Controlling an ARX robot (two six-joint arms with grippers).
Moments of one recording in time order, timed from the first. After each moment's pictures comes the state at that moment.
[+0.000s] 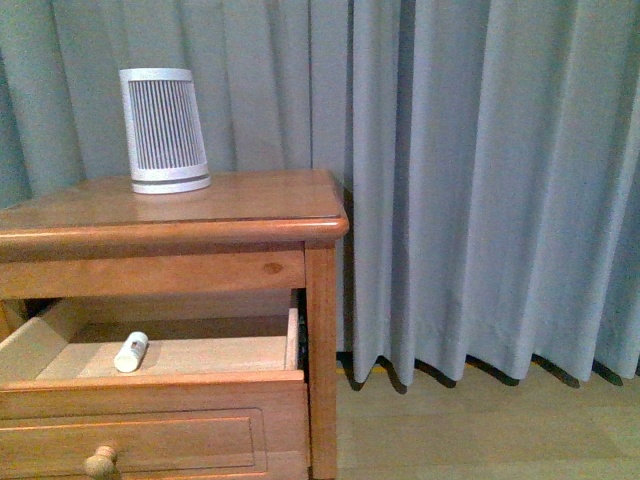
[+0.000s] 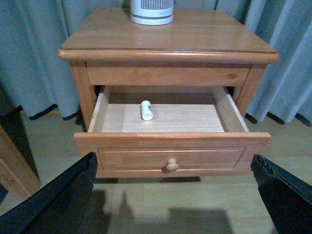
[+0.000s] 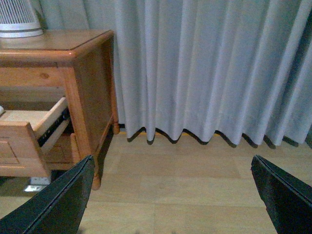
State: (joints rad) left arm 0.07 0.42 0.41 -0.11 0.12 0.00; right arm 0.00 0.00 0.01 0.00 0.00 0.00
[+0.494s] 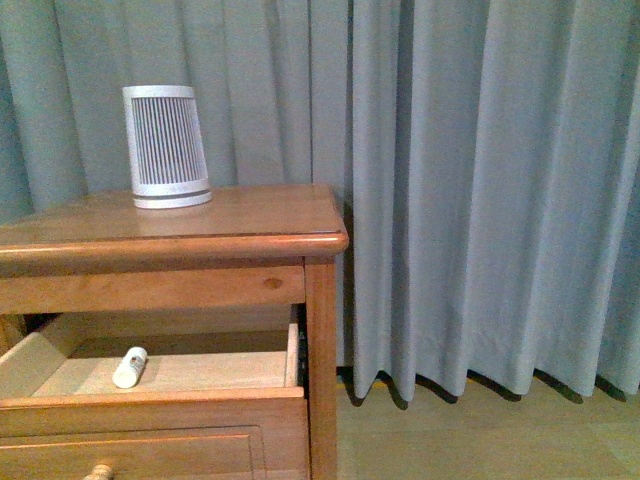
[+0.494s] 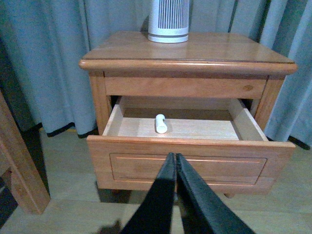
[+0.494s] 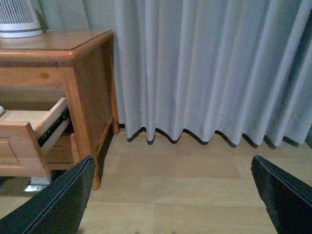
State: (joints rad) left arm 0.00 0.24 0.14 0.09 0.00 0.00; right arm 0.00 0.00 0.01 0.00 0.00 0.00
